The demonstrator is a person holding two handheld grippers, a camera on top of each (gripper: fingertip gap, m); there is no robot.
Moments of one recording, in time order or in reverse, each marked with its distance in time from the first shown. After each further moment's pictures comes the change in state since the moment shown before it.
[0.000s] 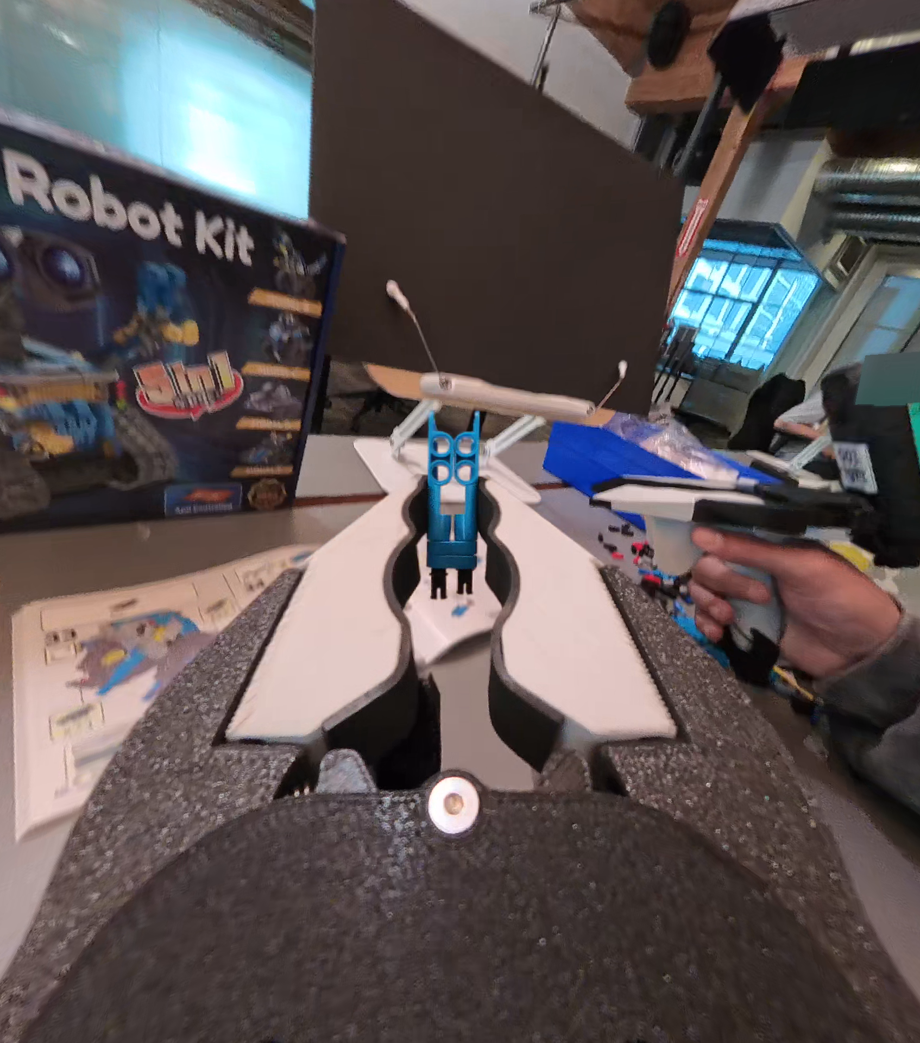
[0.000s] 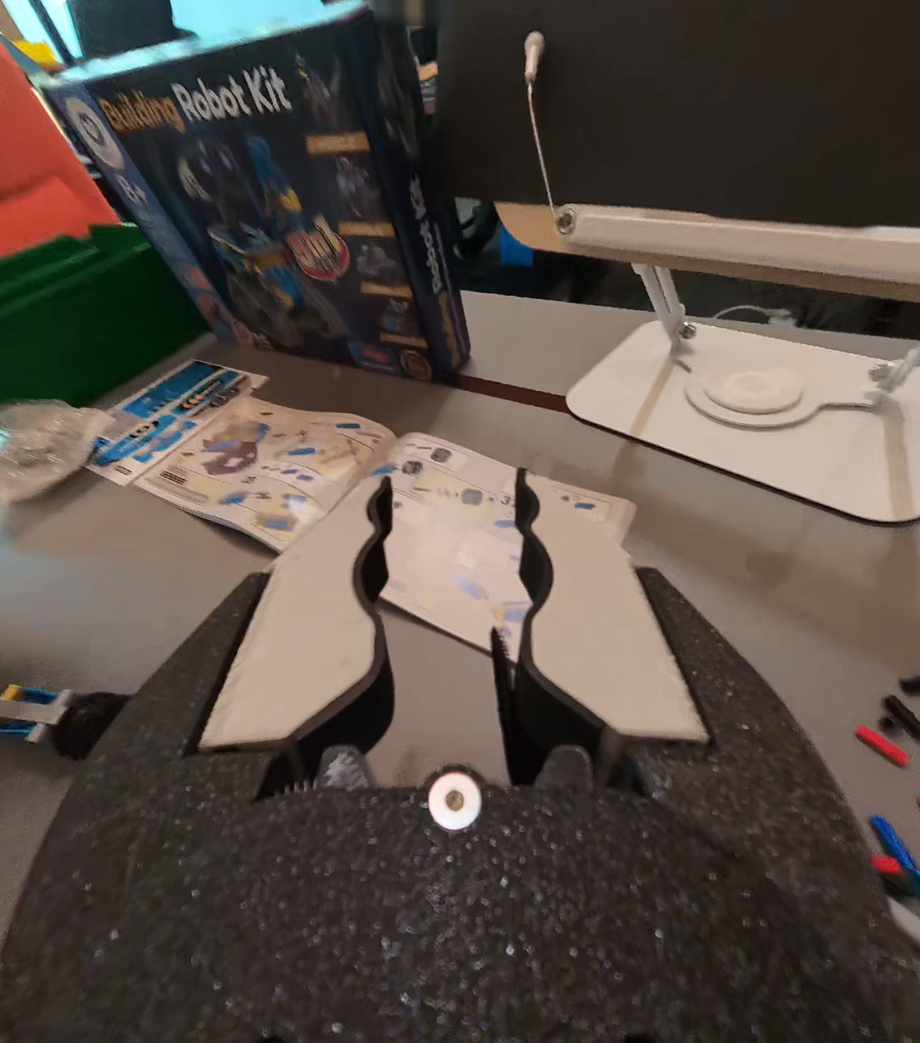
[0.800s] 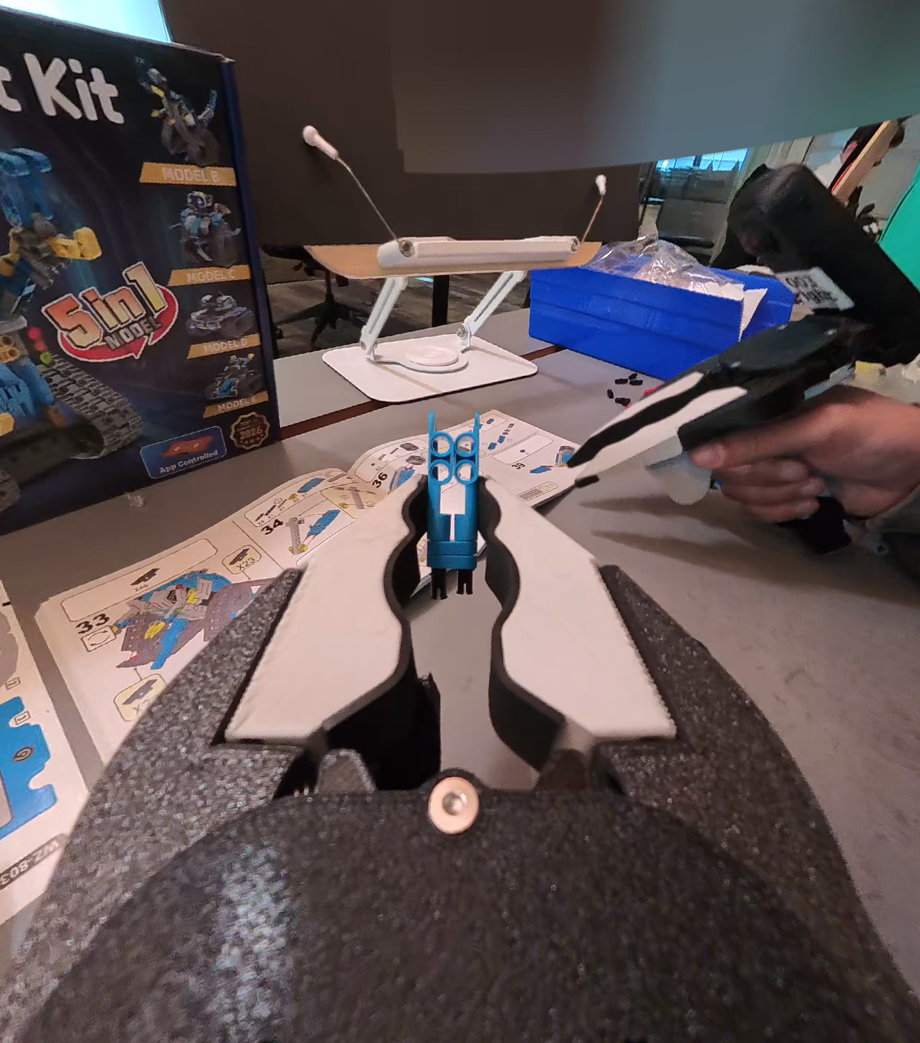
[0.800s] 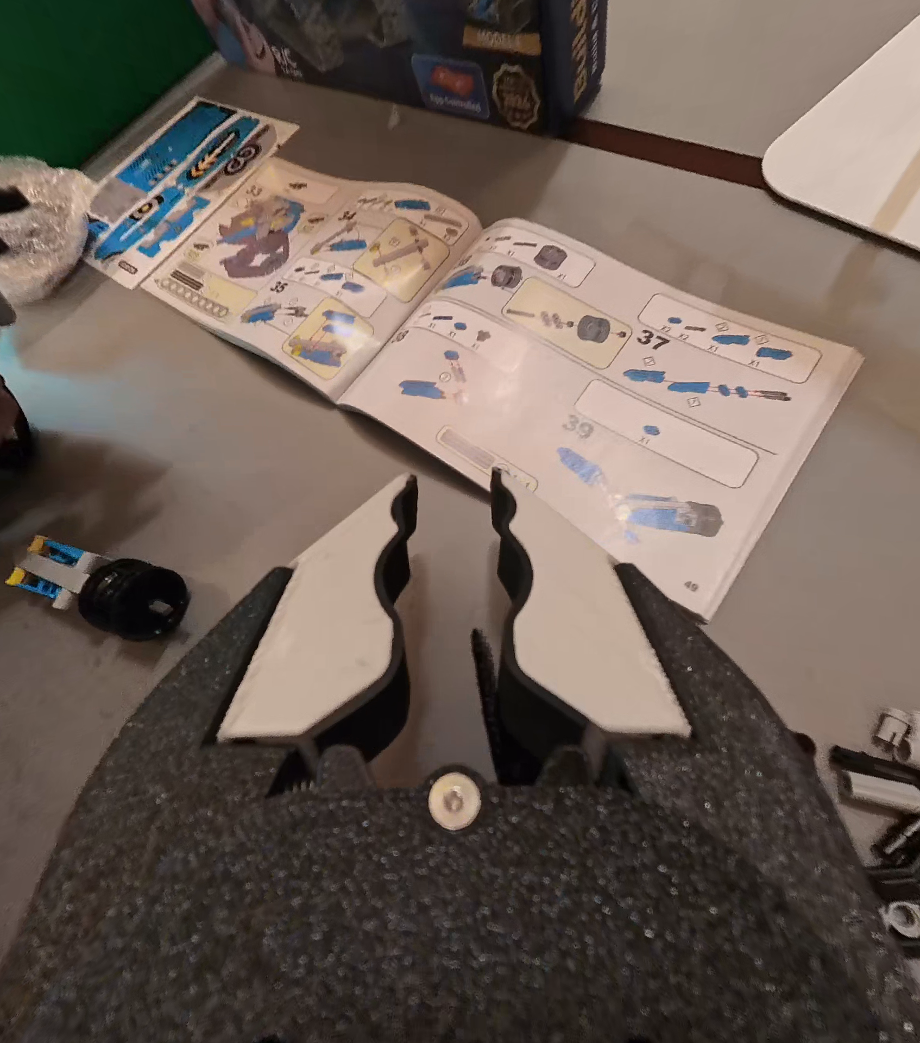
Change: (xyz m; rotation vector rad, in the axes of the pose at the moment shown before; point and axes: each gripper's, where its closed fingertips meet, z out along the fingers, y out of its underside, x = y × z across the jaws) left arm -0.016 0.048 -0.005 -0.201 0.138 0.199; right arm -0.042 0.081 0.025 -0.365 -0.137 -0.003
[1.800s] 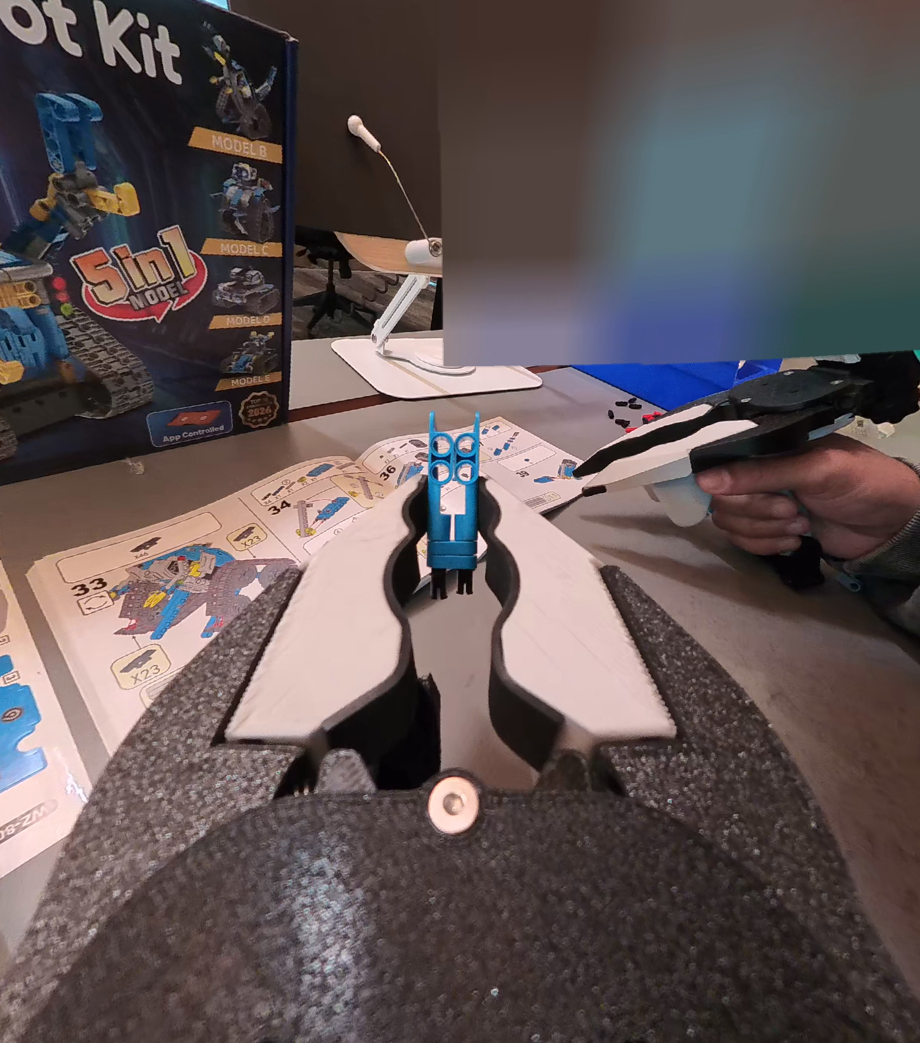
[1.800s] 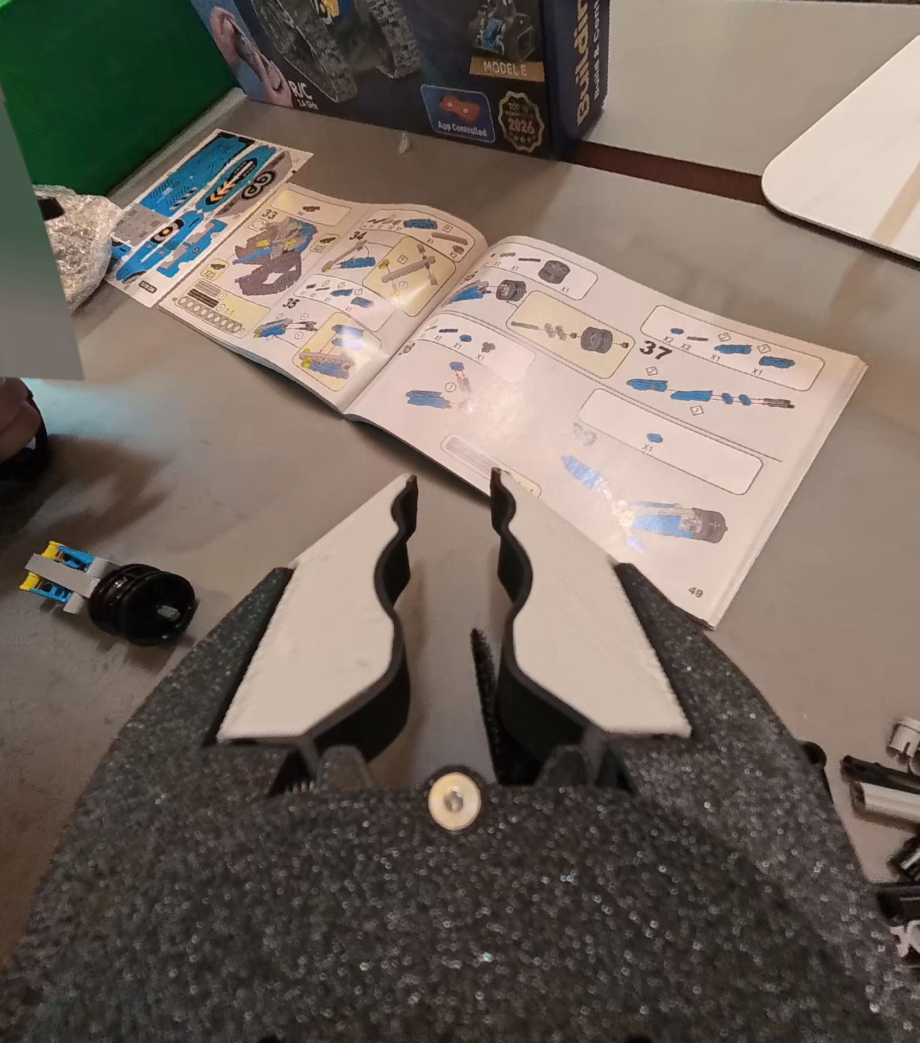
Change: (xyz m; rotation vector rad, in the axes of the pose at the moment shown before) left arm -0.013 0.001 -0.004 0.012 -0.008 -0.110; right arm -0.001 -0.003 -0.001 0.040 -0.019 0.009
